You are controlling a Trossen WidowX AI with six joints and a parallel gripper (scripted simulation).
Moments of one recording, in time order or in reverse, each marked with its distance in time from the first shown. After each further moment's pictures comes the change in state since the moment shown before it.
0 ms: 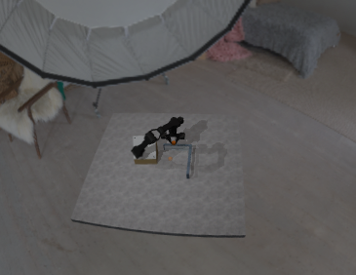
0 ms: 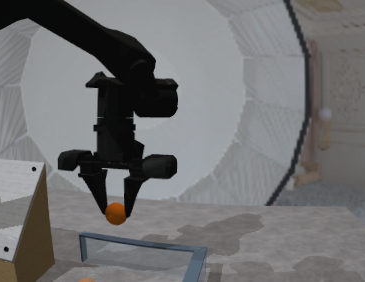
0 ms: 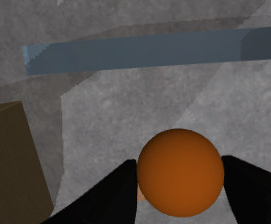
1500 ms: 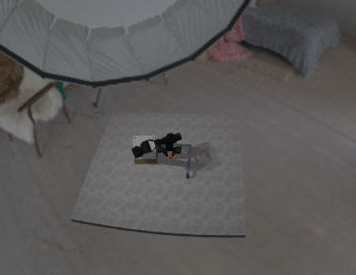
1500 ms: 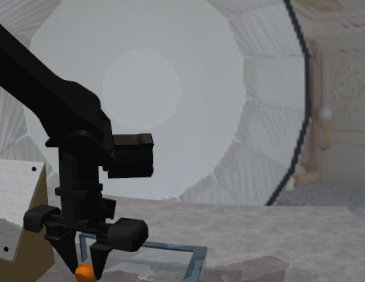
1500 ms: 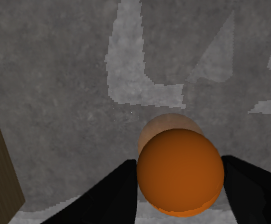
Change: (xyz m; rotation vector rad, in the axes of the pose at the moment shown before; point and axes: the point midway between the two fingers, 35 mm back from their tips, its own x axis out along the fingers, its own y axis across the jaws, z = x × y) arm 0.083 0.025 -0.077 0.010 0.001 0.003
